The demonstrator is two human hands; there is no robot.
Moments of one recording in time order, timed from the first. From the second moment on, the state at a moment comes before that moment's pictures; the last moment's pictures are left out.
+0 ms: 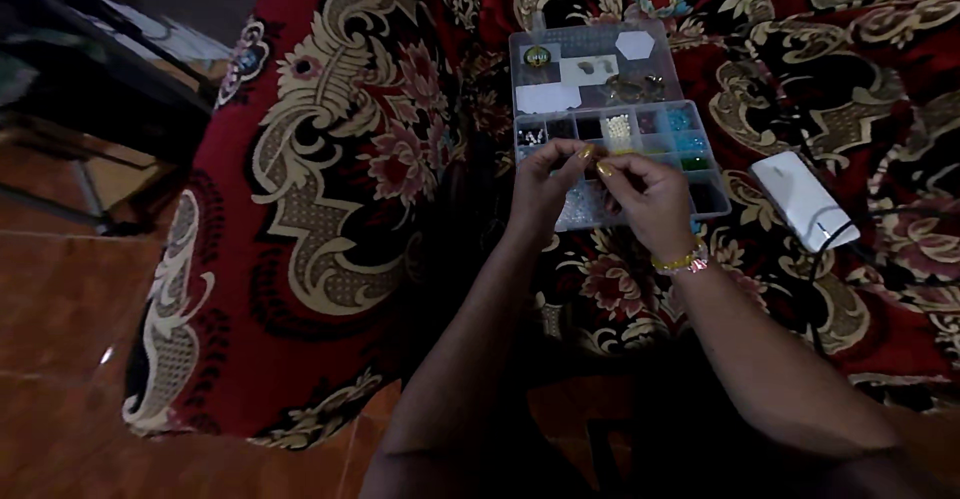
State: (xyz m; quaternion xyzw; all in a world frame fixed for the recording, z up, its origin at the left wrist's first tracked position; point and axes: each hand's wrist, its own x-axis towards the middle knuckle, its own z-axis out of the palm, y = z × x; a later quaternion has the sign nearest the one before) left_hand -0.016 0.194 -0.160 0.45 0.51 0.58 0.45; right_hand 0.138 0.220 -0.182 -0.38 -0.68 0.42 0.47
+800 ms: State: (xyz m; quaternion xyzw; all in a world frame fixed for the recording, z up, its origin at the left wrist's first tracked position) left_hand -0.016 0.191 -0.157 0.70 0.69 0.05 0.14; right_hand 0.139 0.223 -0.179 -0.37 -0.64 0.44 0.51
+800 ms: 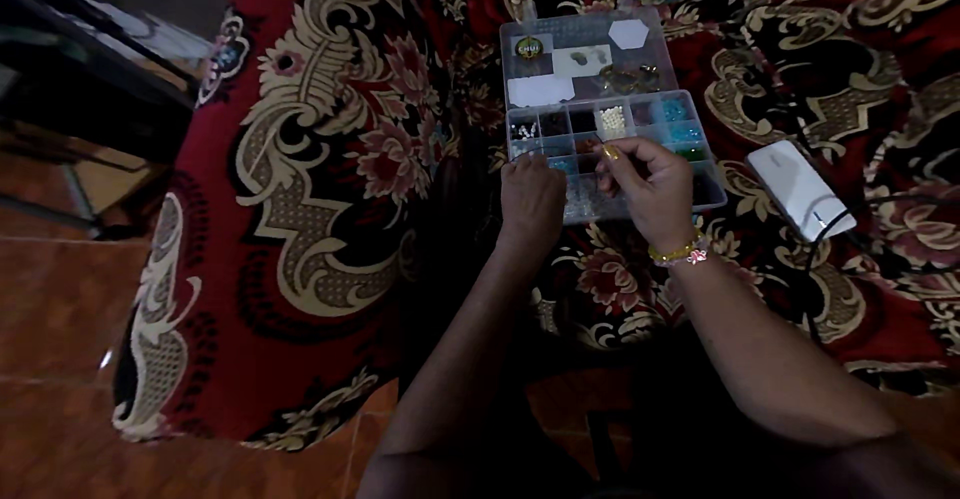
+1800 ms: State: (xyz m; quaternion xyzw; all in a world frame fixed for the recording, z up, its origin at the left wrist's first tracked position) left_hand -0.027 0.196 -0.165 0.23 0.41 0.55 0.69; right_hand 0.132 0.212 -0.179 -0.38 -0.59 0.53 0.48
